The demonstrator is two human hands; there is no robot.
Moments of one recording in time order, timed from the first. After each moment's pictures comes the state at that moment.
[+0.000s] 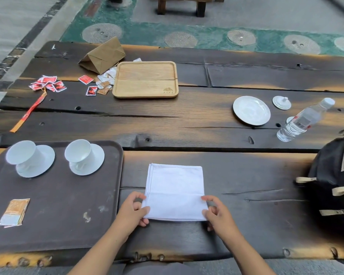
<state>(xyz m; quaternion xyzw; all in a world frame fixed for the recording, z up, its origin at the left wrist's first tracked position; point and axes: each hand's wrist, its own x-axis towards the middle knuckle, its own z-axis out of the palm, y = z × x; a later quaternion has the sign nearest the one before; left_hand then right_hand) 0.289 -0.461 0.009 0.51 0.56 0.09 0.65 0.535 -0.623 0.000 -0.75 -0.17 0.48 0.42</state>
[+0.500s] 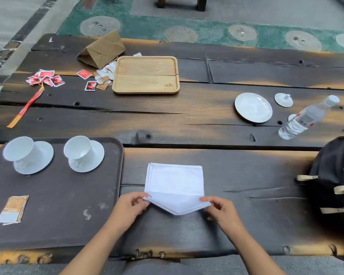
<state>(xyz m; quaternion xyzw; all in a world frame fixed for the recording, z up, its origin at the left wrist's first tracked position) 0.279 -0.450 0.008 0.57 0.51 0.13 0.63 0.540 -0.616 0.013 -0.71 -0.16 0.50 0.47</state>
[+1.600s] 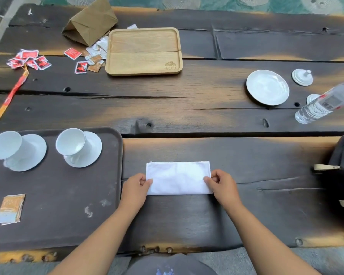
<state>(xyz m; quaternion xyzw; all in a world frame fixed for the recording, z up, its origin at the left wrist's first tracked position) 0.315 -0.414 -0.017 0.64 0.61 0.06 0.46 0.557 -0.553 -0.017 -0.85 -0.22 0.36 0.30</state>
